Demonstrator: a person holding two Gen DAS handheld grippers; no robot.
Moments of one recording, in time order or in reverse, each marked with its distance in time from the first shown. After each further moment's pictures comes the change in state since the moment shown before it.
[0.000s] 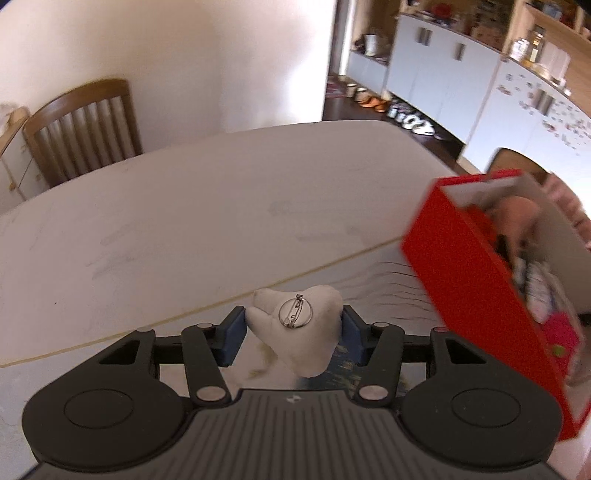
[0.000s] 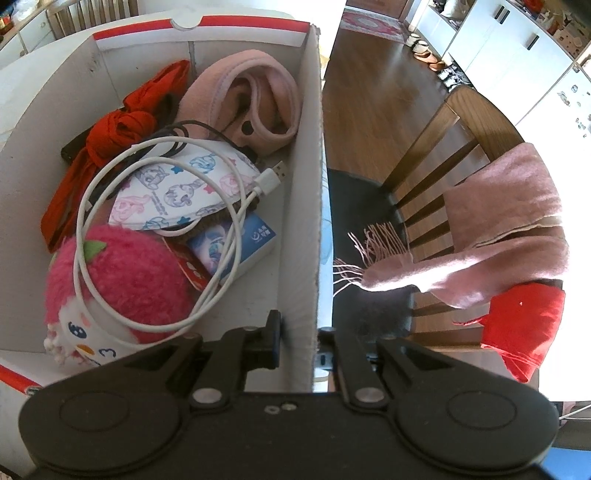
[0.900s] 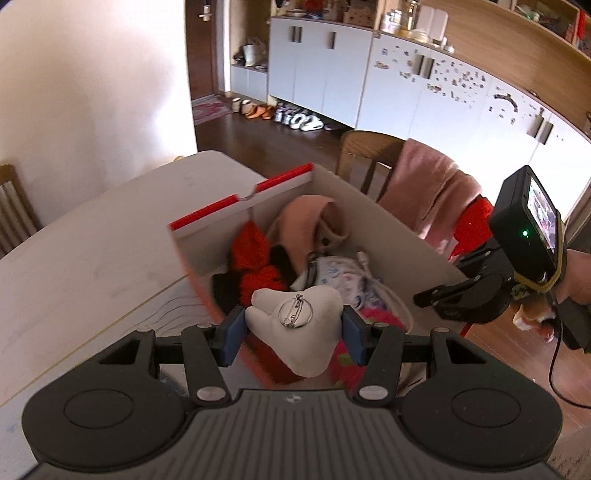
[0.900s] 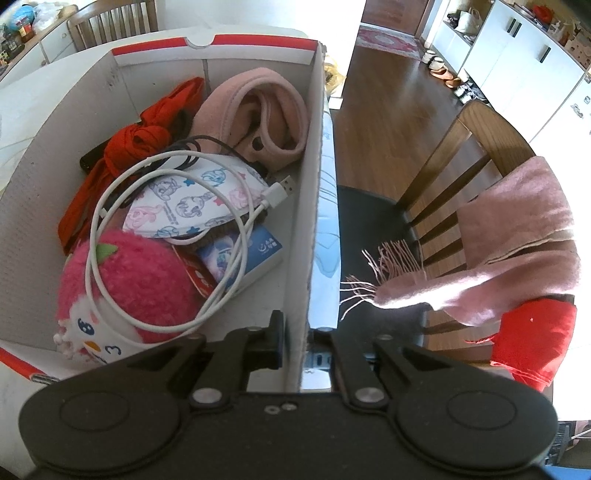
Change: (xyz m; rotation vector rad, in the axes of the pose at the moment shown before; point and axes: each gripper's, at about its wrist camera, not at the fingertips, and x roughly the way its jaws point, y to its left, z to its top) left arm -0.045 -0.191 0.007 0.261 -0.039 -0.208; right arm -0.004 -0.009 -0.005 -0.026 -0.063 0.064
